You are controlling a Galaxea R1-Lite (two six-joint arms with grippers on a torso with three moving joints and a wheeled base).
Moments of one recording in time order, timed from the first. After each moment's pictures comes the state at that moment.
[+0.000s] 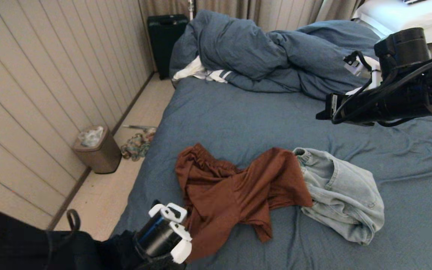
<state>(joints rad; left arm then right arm) -0.95 1.76 -0.62 -0.14 0.35 -0.33 0.19 1.71 -1.55 0.34 0.07 0.23</state>
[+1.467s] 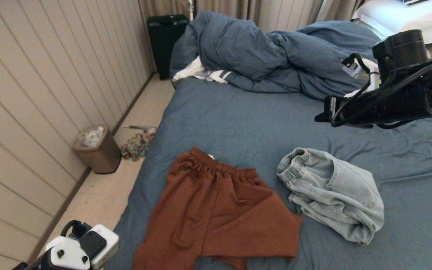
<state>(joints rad) -1.03 1.28 -0.53 0.30 0.42 -0.38 0.20 1.71 -1.53 0.34 0.07 0.23</state>
